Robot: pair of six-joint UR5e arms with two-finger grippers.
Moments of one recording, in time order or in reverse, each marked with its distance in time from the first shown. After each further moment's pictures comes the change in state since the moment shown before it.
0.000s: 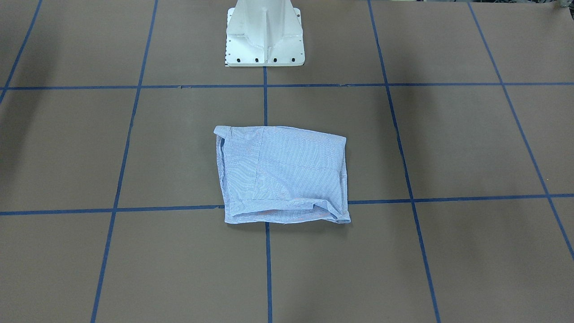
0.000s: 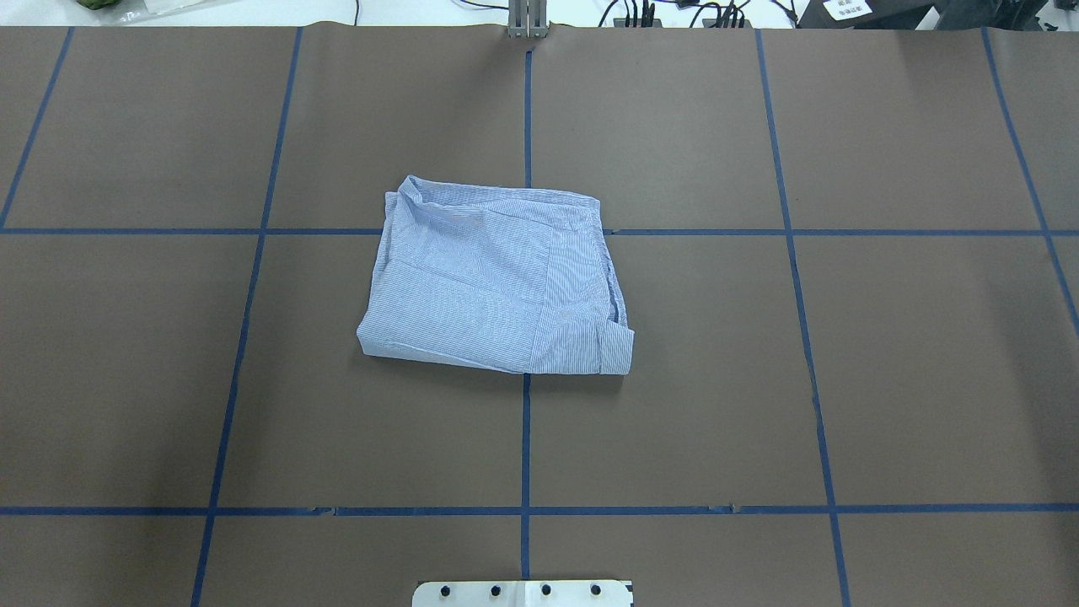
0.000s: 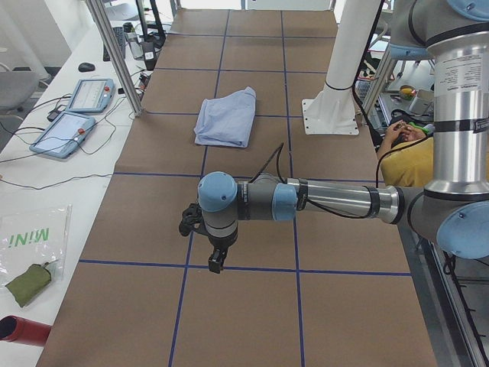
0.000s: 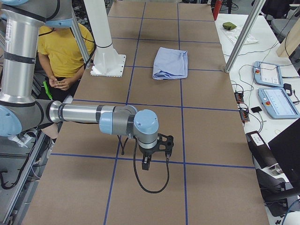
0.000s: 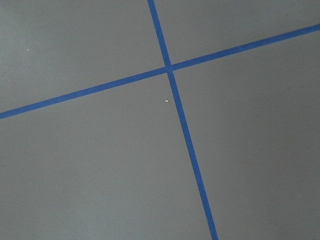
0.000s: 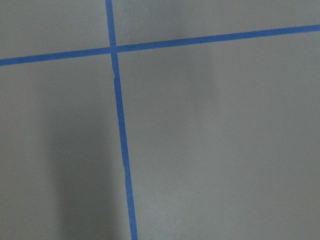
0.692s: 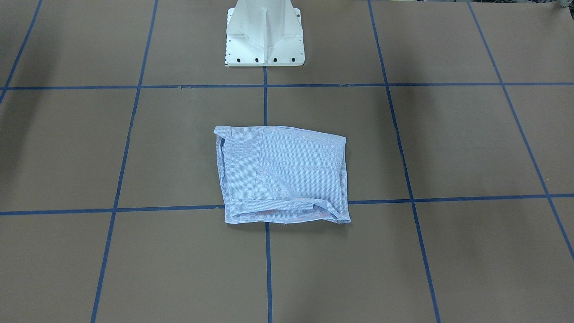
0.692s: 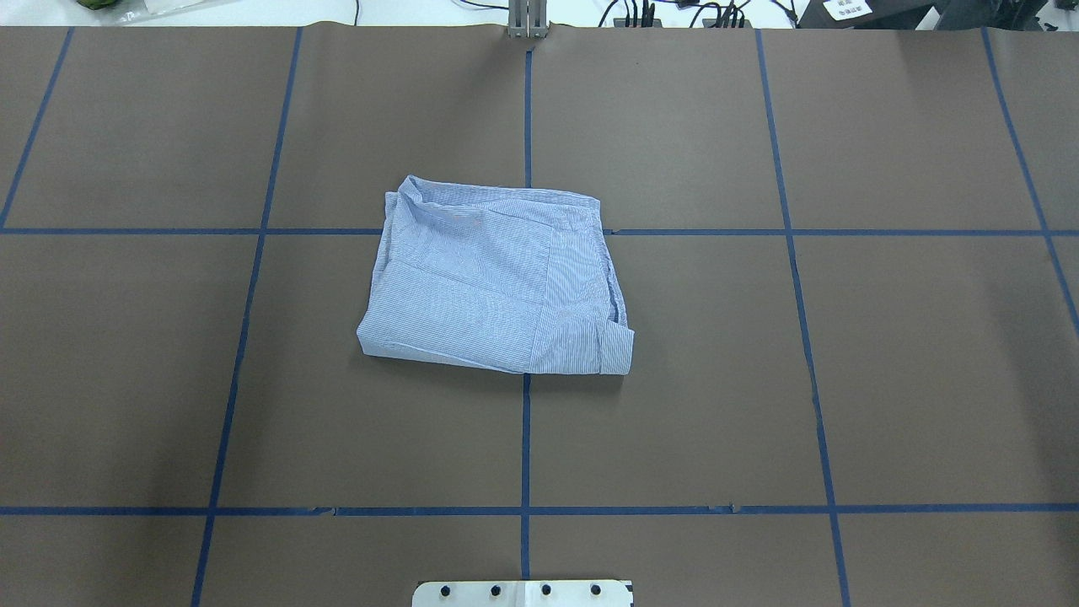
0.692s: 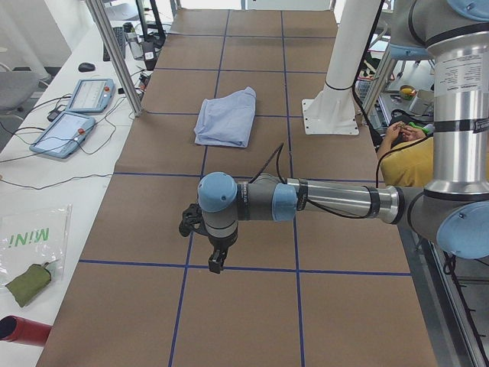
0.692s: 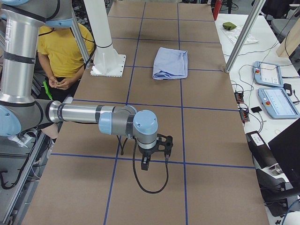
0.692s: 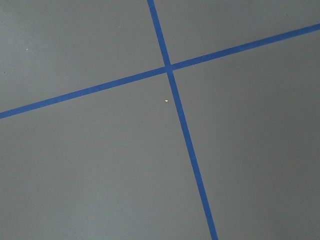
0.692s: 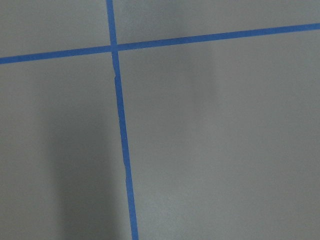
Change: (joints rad) left arm 0.001 0.000 0.004 0.000 0.000 0.000; right arm -0.003 -0.002 0.003 0.001 0.002 0.001
